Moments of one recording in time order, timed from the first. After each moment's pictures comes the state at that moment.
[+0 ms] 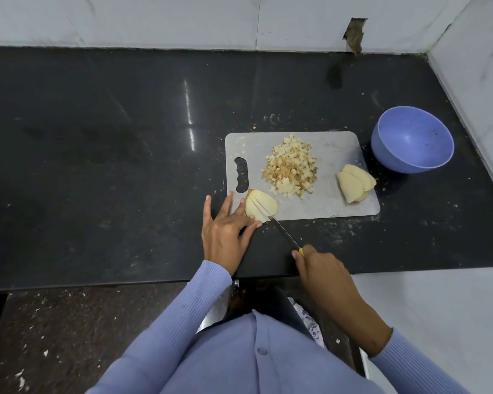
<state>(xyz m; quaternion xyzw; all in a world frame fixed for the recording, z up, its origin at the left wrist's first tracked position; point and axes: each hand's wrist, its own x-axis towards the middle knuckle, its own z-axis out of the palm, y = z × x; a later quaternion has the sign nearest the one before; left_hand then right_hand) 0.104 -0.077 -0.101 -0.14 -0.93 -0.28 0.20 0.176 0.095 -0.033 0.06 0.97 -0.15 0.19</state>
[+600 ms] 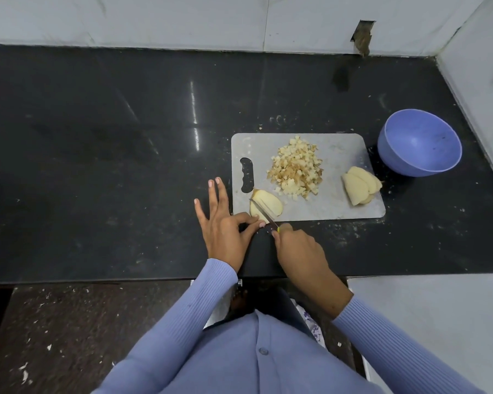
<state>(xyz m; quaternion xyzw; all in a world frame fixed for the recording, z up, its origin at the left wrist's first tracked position) 0.099 -0.075 -0.090 -0.04 -0.95 -0.28 0.13 0.134 0.057 -0.036 0.03 0.97 -0.12 0.19</state>
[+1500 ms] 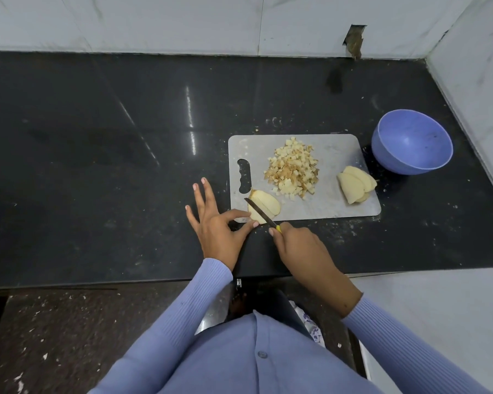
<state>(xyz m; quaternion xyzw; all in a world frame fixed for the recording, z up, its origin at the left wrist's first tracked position) 0.100 -0.079 -0.084 0.02 -0.92 -0.37 0.12 0.137 0.066 -0.030 0.01 0.97 -0.17 0.17</state>
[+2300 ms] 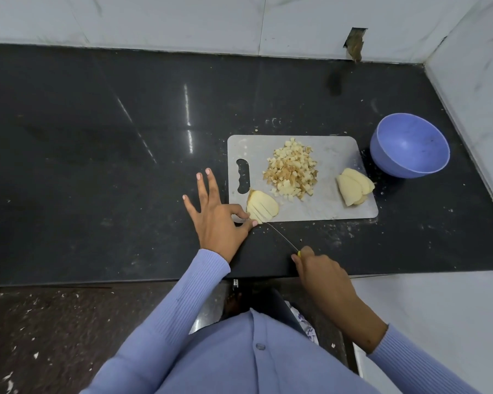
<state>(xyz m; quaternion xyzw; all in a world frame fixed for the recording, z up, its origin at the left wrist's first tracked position) 0.088 -0.080 -0.066 0.00 -0.97 -0.25 0.02 0.176 0.092 -0.030 0.04 0.97 -0.09 0.24</state>
